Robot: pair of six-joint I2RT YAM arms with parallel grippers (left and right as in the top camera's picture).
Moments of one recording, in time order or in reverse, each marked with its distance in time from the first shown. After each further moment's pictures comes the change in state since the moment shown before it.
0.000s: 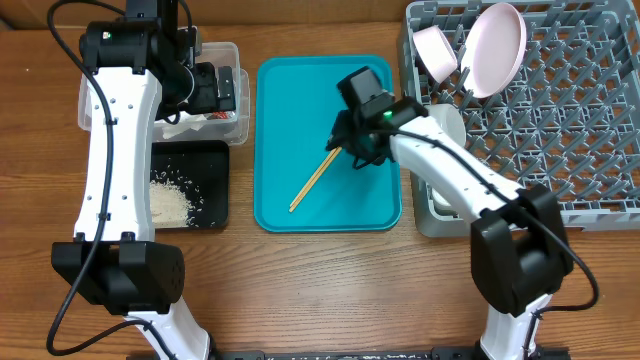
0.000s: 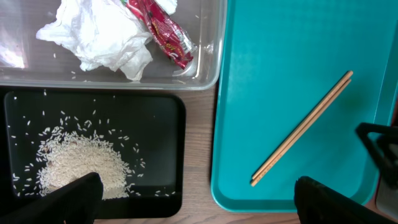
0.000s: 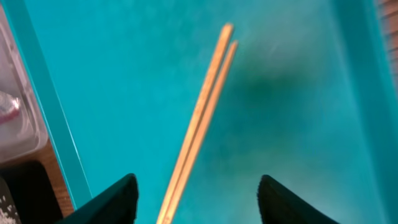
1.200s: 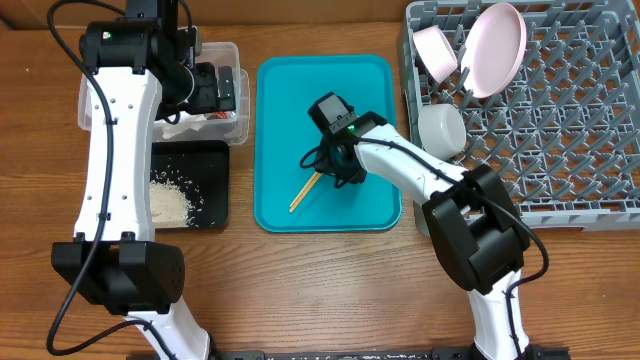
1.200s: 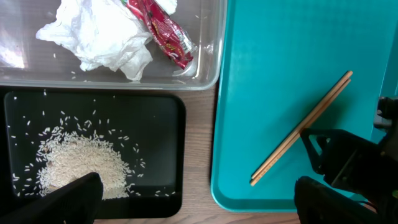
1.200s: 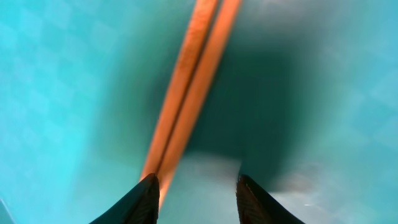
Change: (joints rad) left arm 0.000 0.000 0.000 0.000 0.000 0.000; right arm 0.073 0.189 0.050 -0.021 -0.002 0.025
